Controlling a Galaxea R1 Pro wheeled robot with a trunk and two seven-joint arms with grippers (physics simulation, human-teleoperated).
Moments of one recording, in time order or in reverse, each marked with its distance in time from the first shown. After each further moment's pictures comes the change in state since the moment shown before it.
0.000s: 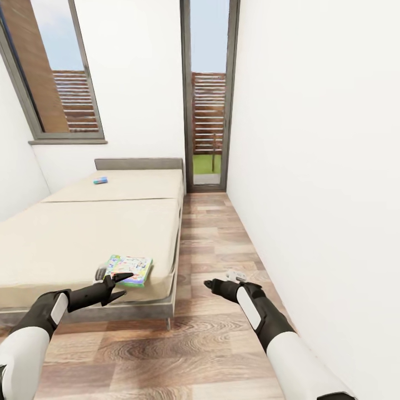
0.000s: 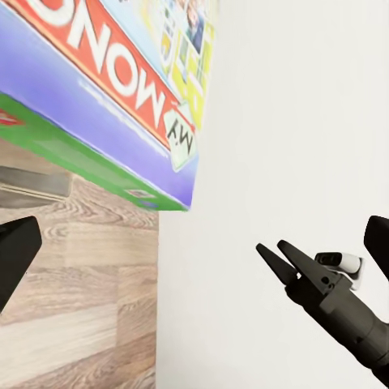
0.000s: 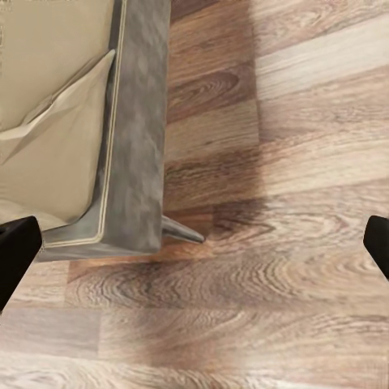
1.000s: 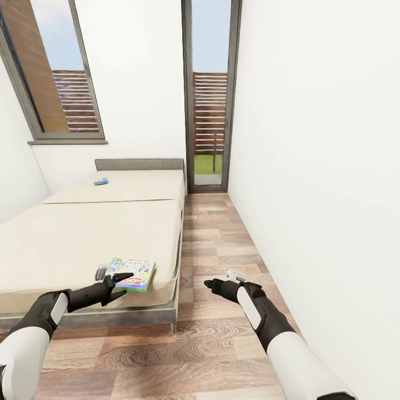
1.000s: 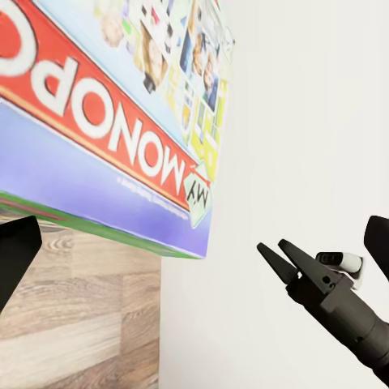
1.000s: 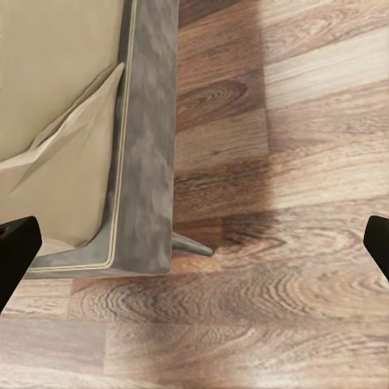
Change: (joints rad) left arm 0.000 0.000 -0.002 0.000 0.000 0.000 0.000; right arm 0.000 -0.001 0.000 -0.001 0.000 0.000 0.001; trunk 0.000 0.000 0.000
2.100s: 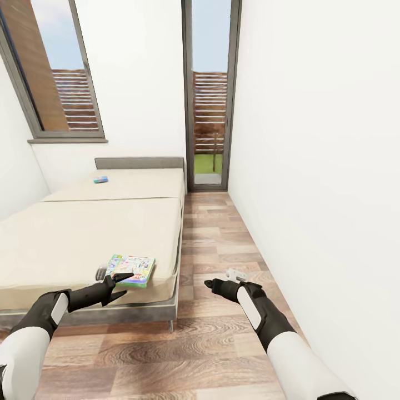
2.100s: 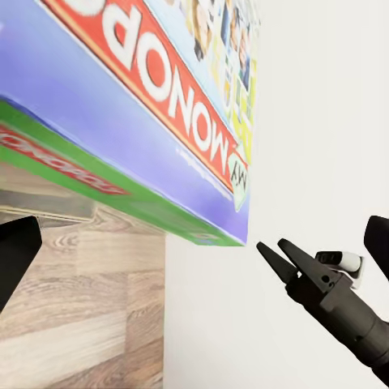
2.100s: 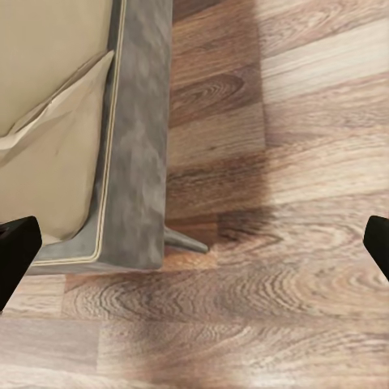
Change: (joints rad) left arm 0.000 -0.002 0.000 0.000 0.000 0.001 0.000; right arm 0.000 -0.002 0.000 0.000 0.000 0.000 0.000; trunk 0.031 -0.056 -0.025
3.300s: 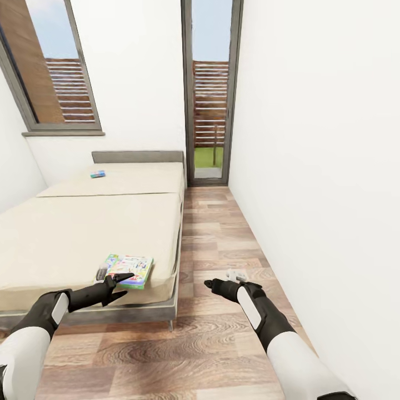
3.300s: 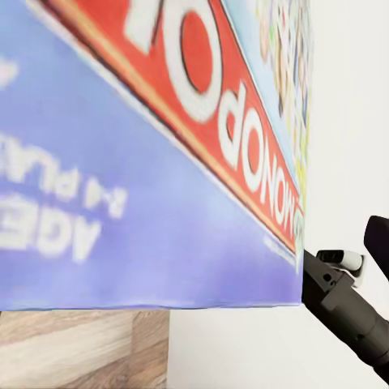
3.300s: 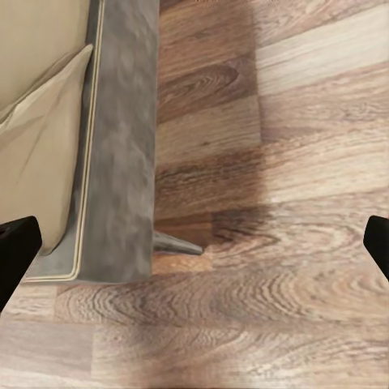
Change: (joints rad) left arm 0.000 -0.001 -0.004 0.000 -0.001 -0.001 0.000; right arm 0.000 0.001 0.000 0.000 0.000 0.000 0.000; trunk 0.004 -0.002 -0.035
